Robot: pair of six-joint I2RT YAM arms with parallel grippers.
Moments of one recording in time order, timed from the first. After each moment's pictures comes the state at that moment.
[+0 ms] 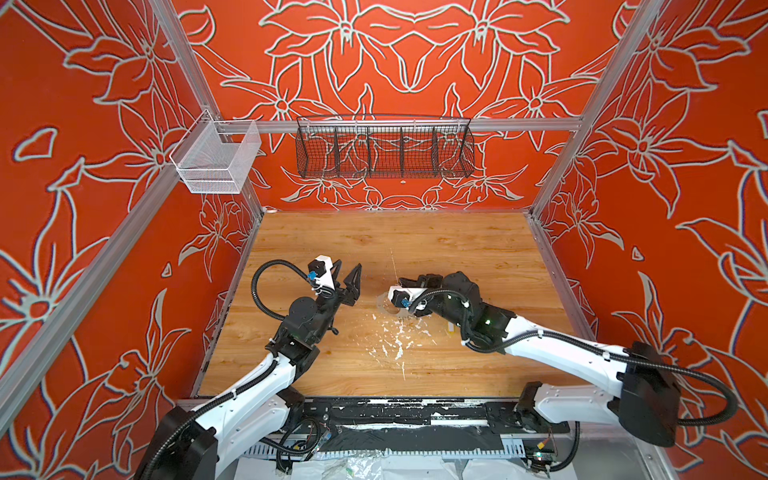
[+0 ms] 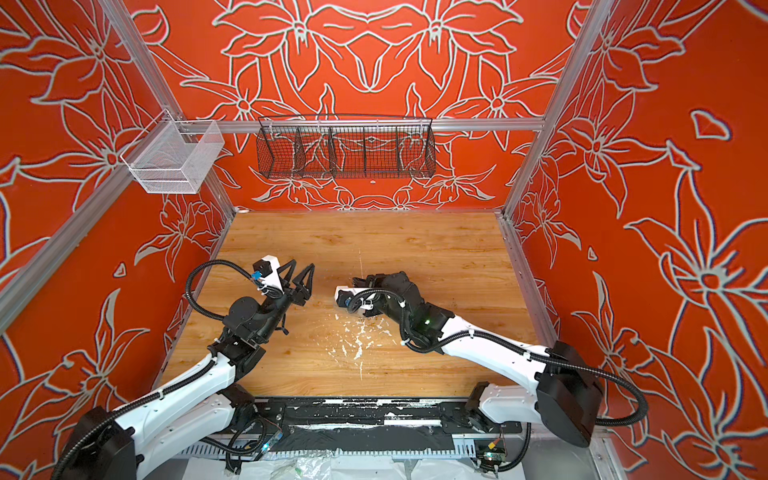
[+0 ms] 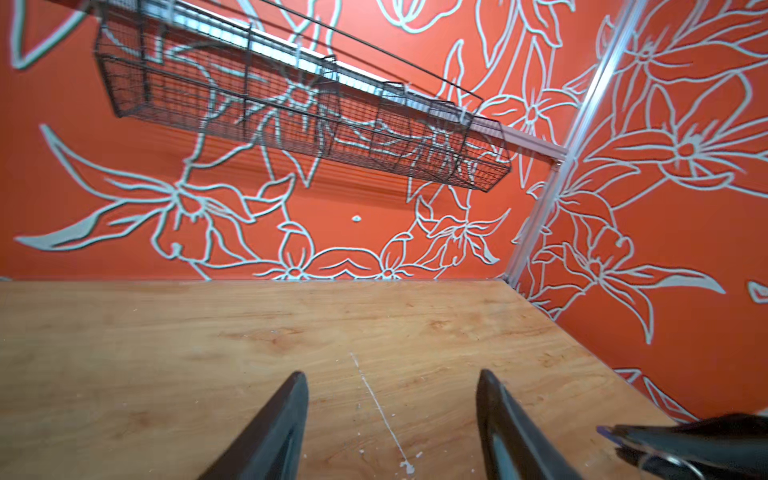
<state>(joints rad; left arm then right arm) -0.43 0.90 0.34 0.68 -0.13 -0.26 0.89 1.29 0.81 0.19 0.09 -0.89</state>
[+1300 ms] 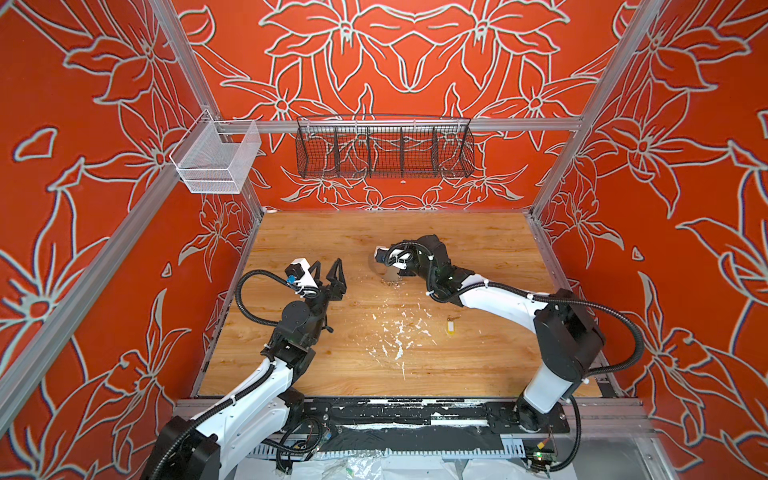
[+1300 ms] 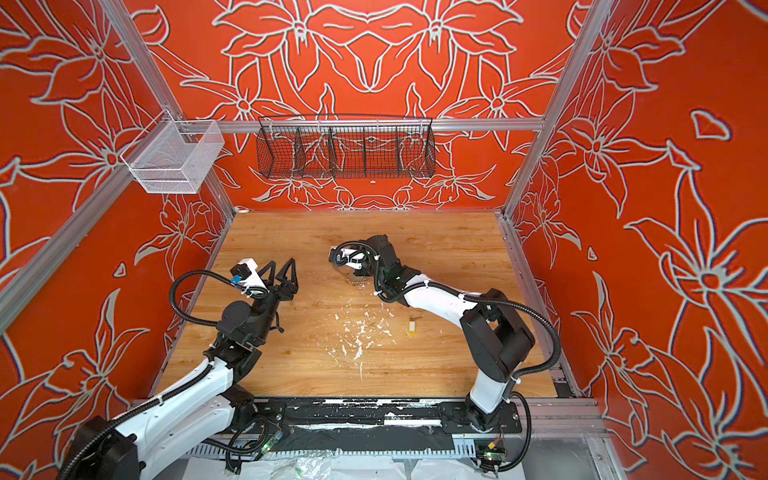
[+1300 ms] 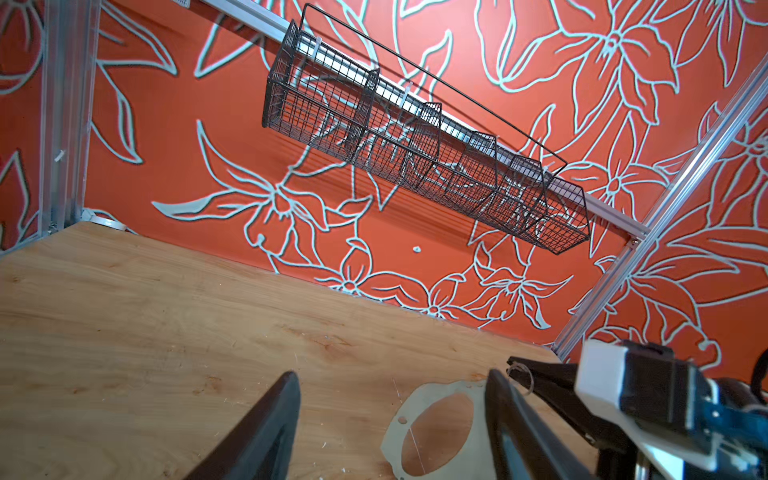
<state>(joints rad) -0.37 0.85 0.29 0.72 -0.29 -0.38 0.71 1.72 1.15 0.24 0.09 -0.93</state>
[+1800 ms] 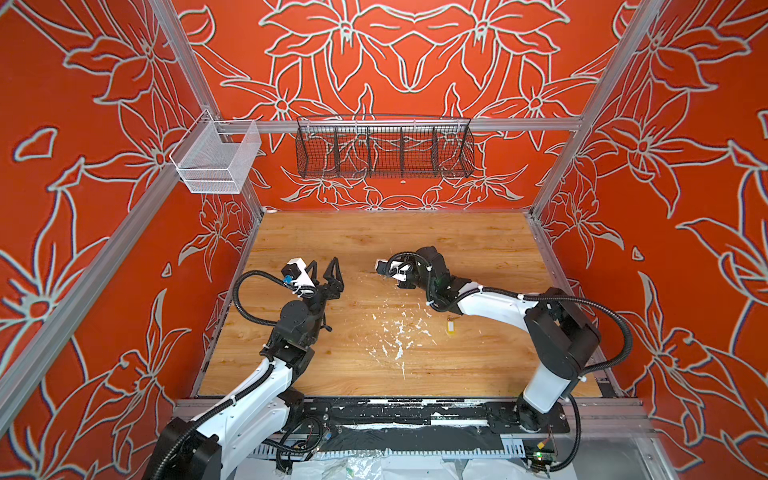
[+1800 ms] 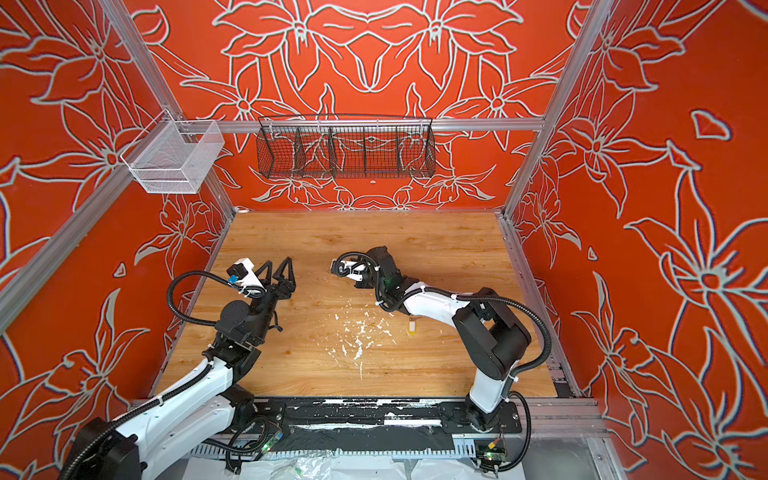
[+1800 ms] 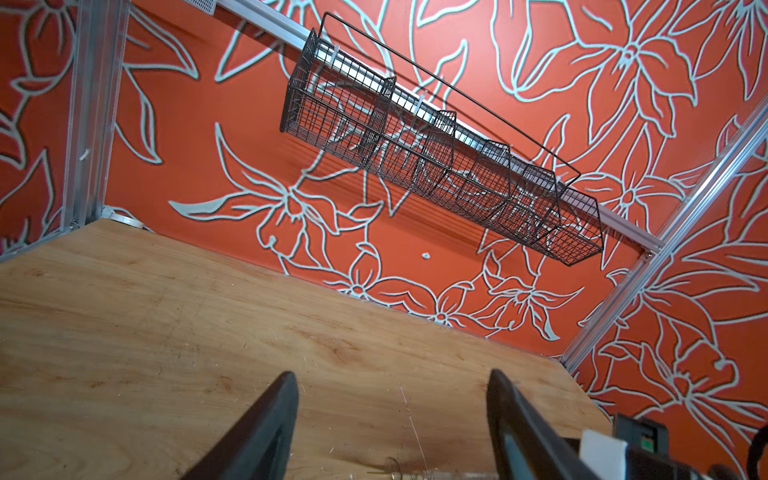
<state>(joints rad) -0.35 0.85 0.29 0.72 -0.30 -0.40 0.72 1.73 1.02 0.32 0.03 -0.85</state>
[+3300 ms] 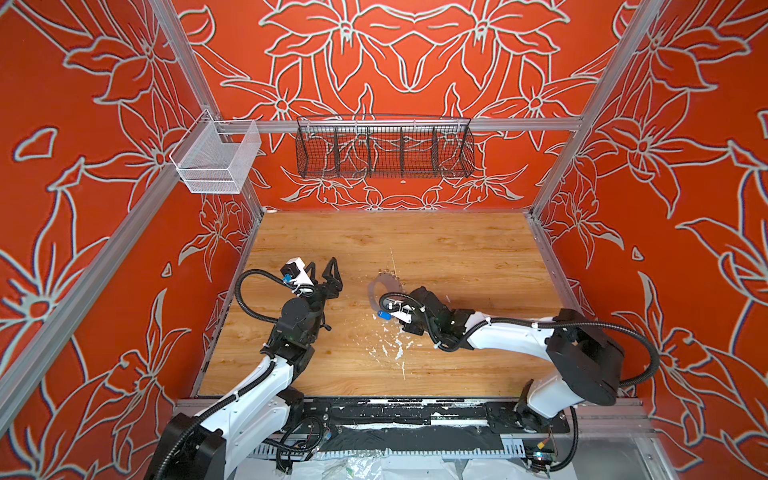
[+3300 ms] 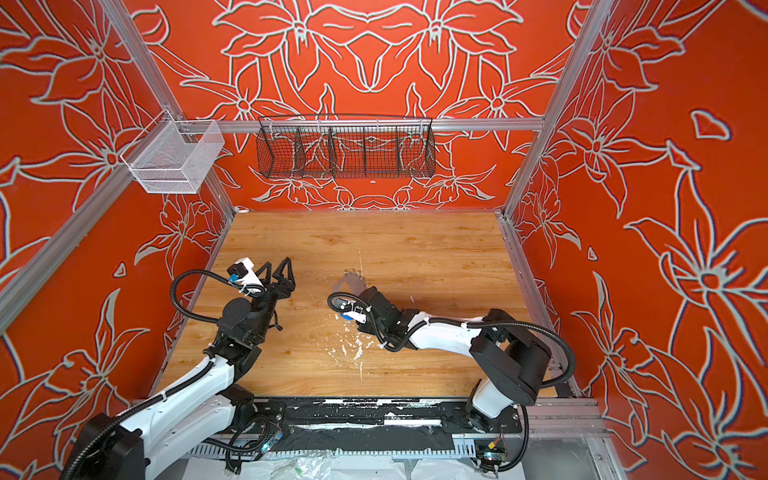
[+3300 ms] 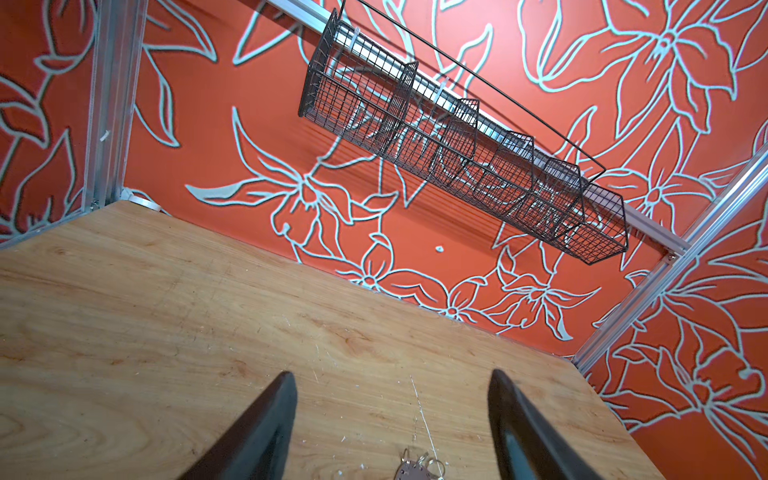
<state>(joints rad) -0.33 0.88 0.29 0.71 -0.30 -0.43 0.94 1.53 0.77 0.05 0.25 -0.46</state>
